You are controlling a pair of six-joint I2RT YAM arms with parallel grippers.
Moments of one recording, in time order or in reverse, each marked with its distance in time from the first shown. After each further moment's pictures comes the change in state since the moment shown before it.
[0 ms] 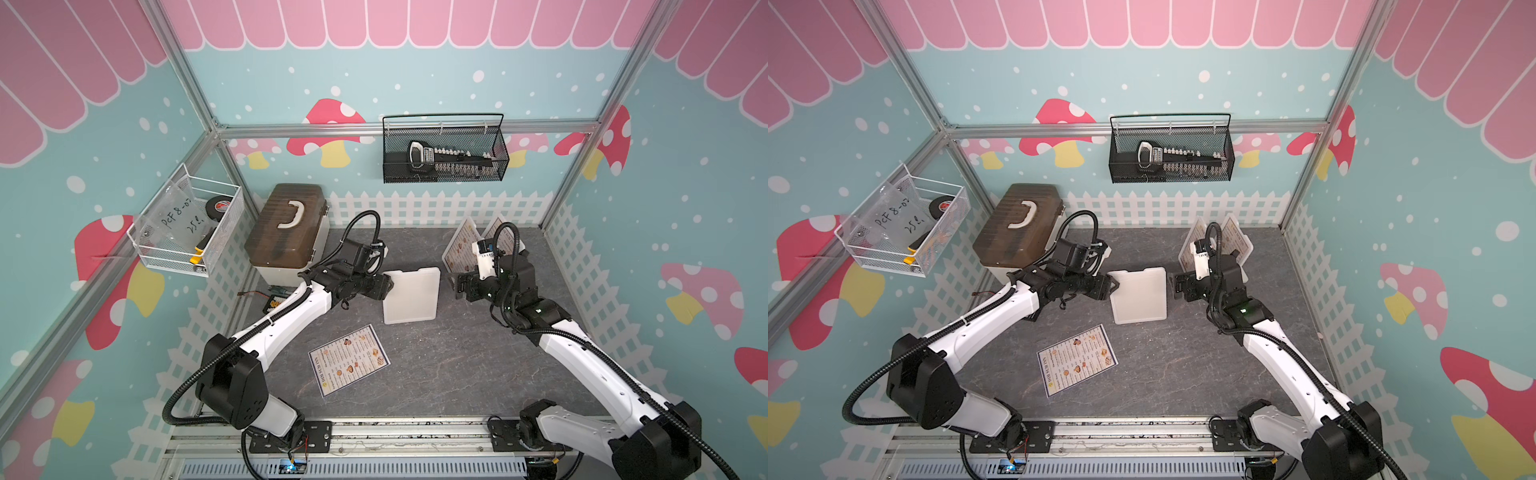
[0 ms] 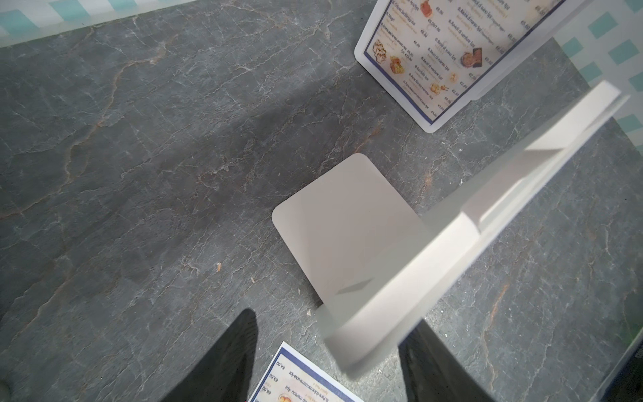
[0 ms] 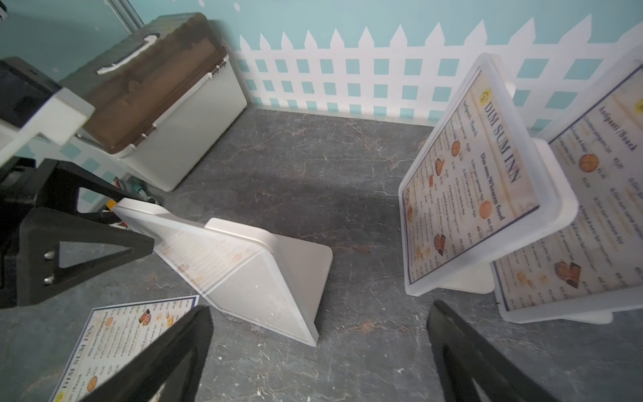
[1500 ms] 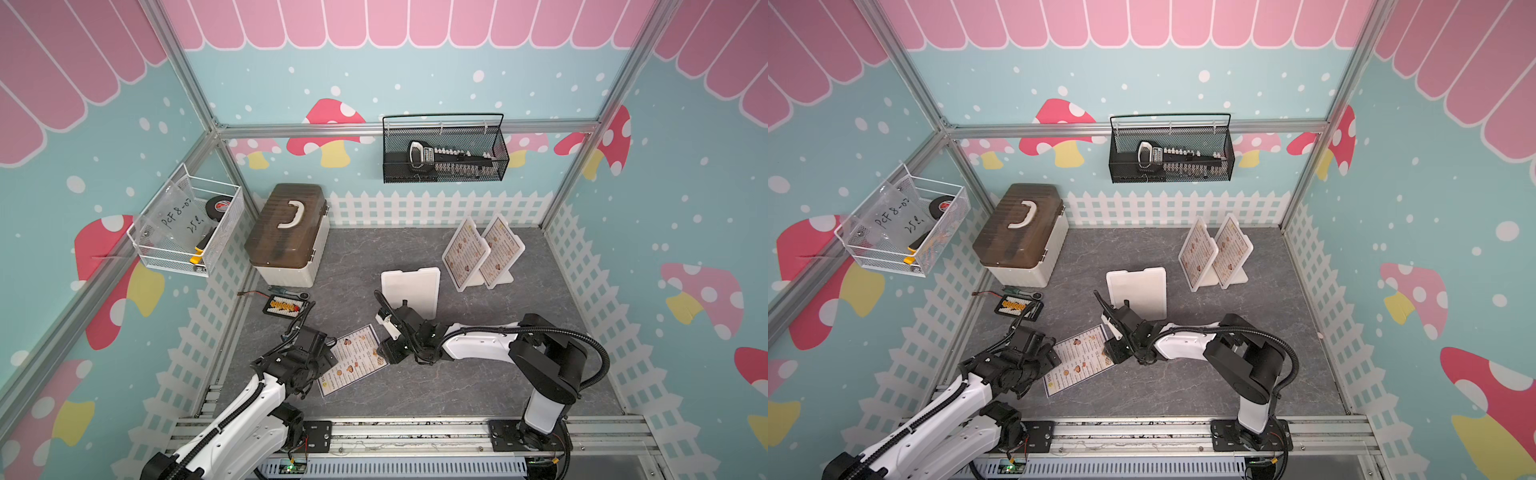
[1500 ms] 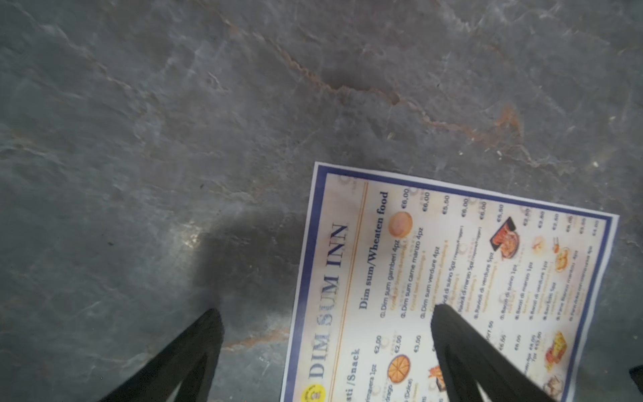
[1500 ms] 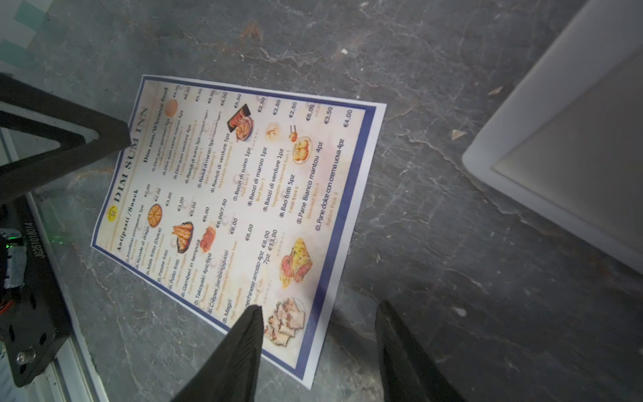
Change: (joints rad) left arm 0.126 -0.669 -0.847 -0.216 -0.296 -0.905; right arm 0.572 0.658 0.037 0.182 -0.027 0.176
